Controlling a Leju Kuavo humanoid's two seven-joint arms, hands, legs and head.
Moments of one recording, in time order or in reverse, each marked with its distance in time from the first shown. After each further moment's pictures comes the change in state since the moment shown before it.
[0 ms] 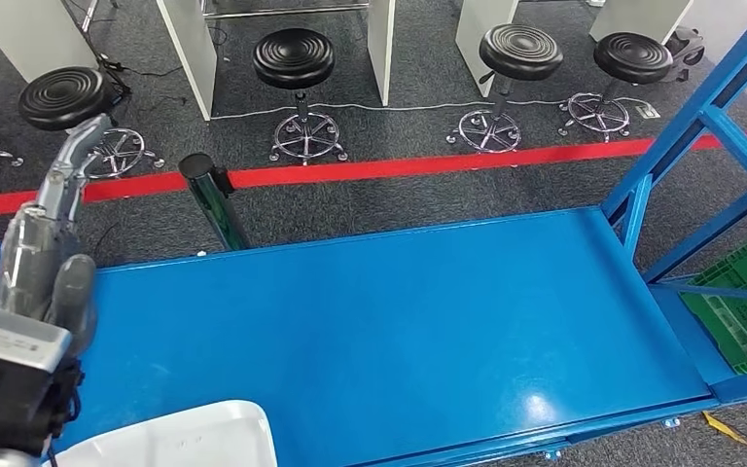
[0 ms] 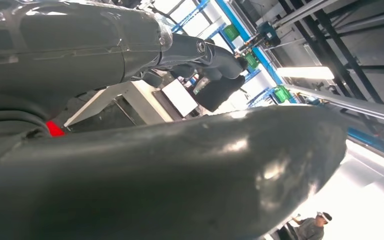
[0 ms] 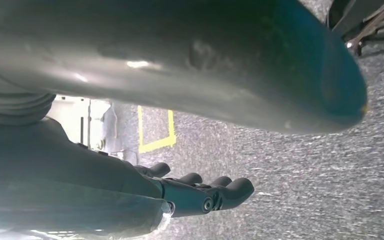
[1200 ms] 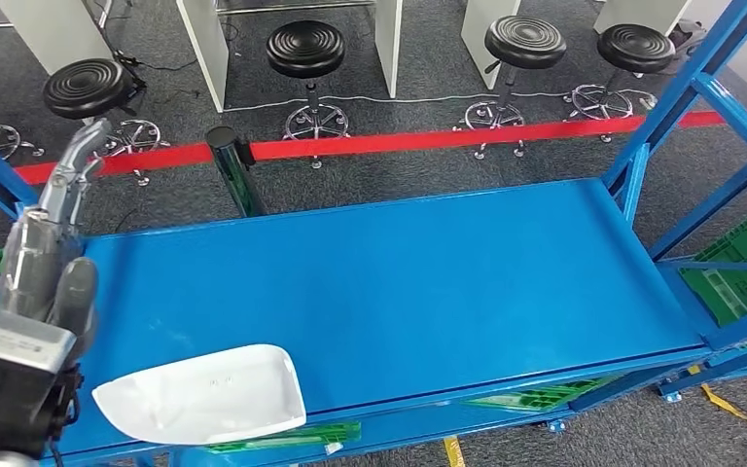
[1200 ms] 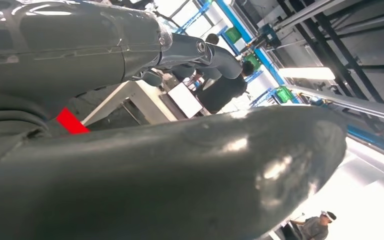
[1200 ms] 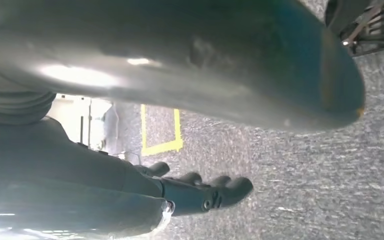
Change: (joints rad) left arm 0.011 0.005 0.001 0.000 0.000 0.001 -0.001; right arm -0.006 -0.007 0.000 0.000 0.006 0.002 0.000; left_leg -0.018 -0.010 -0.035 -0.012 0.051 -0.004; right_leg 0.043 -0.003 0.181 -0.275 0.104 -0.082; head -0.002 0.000
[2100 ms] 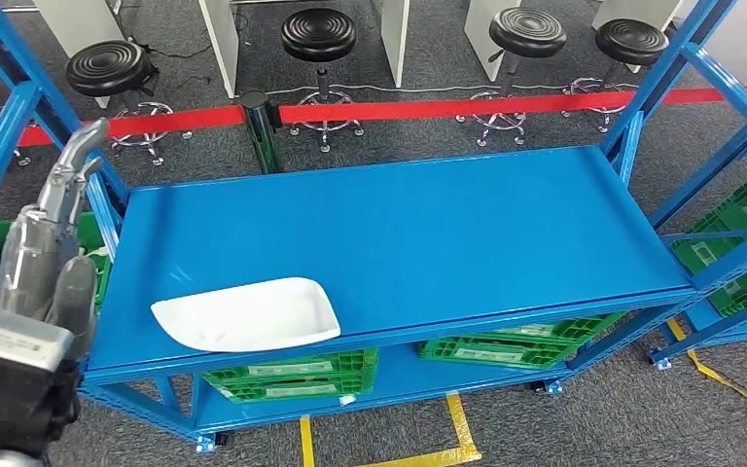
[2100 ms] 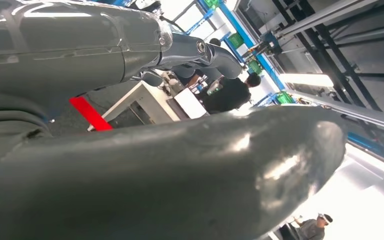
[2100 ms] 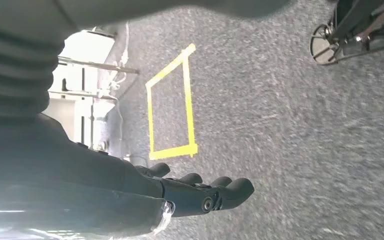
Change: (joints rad) left arm 0.001 0.000 0.006 0.000 0.002 -0.001 -0.002; right arm 0.001 0.004 0.000 0.002 0.000 0.000 0.000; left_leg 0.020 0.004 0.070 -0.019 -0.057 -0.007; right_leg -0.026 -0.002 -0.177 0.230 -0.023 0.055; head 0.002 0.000
